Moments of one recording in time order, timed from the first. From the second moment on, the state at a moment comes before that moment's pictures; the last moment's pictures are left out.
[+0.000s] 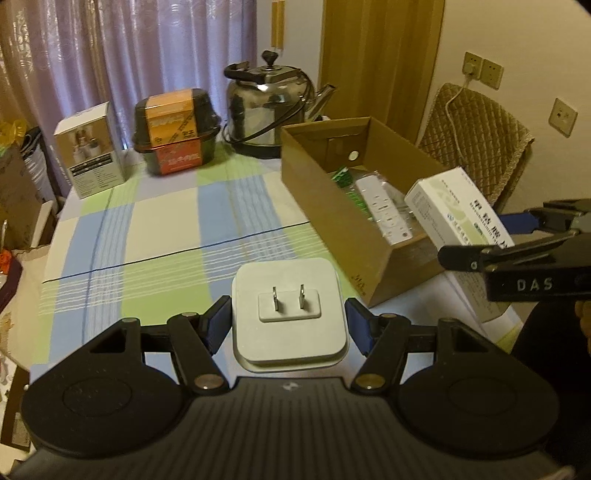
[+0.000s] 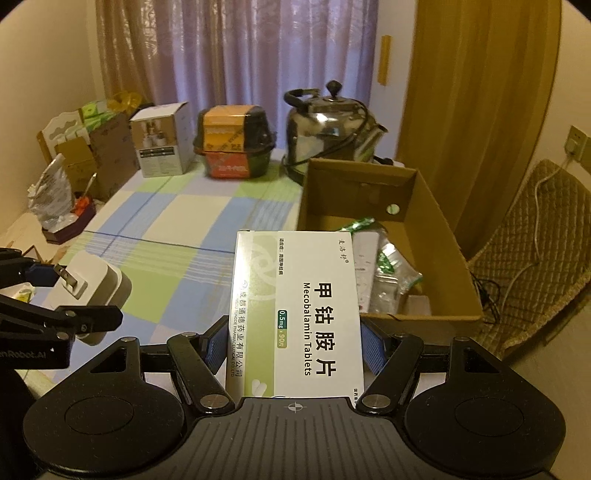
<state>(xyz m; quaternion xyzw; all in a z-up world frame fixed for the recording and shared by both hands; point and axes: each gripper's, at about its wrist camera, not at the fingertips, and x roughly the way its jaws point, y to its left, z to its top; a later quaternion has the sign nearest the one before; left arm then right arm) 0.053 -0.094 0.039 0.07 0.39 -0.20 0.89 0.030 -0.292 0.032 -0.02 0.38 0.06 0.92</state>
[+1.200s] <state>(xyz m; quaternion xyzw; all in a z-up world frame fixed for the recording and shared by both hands) 0.179 -0.261 0.008 0.05 0.40 -0.28 0.87 0.113 -0.421 0.010 0.01 0.39 -0.01 0.92</state>
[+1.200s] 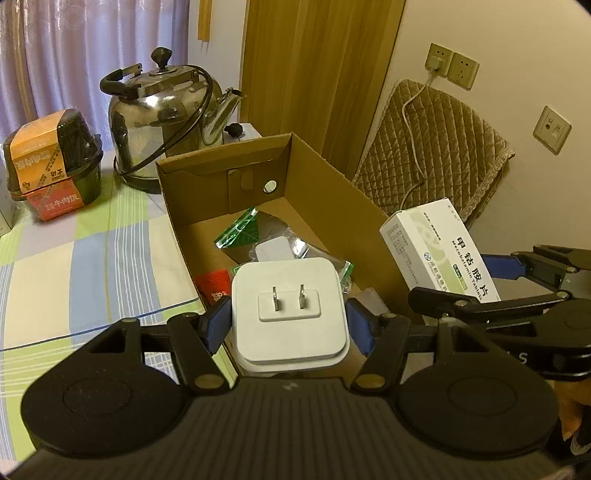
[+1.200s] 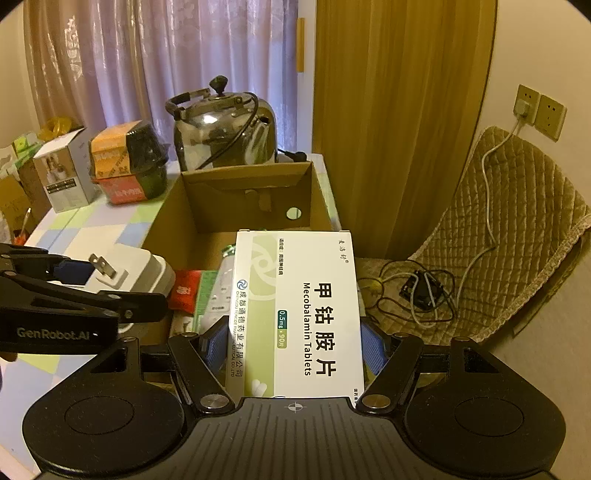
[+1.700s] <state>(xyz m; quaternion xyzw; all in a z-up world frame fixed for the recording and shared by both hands) 0.182 -0.264 0.004 0.07 0.40 -0.27 0.88 0.119 -0.427 0.004 0.02 0.39 -0.02 0.92</state>
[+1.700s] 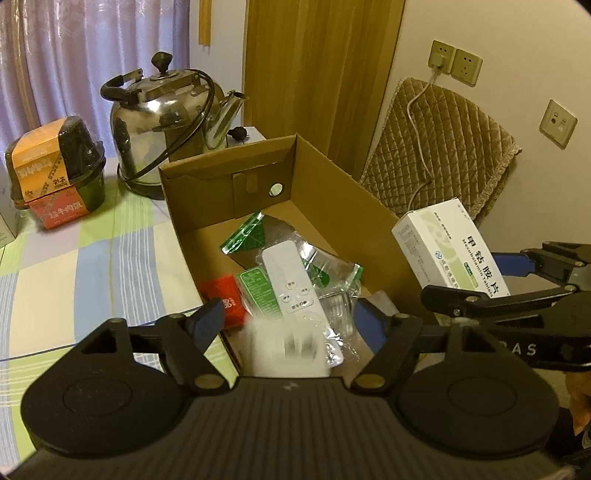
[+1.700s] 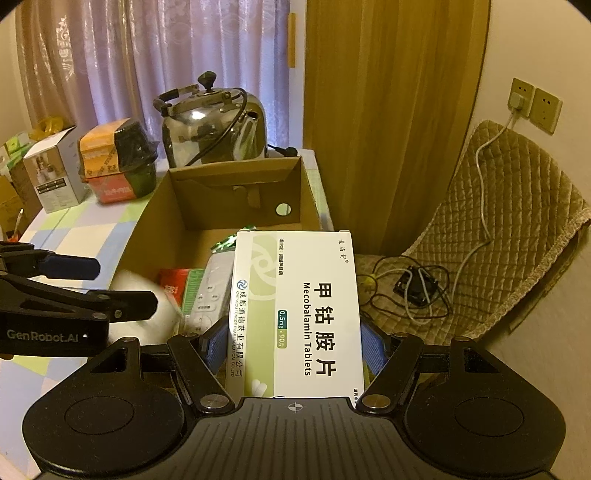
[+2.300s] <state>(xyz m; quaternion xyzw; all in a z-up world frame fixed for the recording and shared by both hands) 0.174 -0.228 0.004 0.05 0.40 -0.24 0.88 0.133 -0.414 -0.004 0.01 0.40 -0.01 0.92</state>
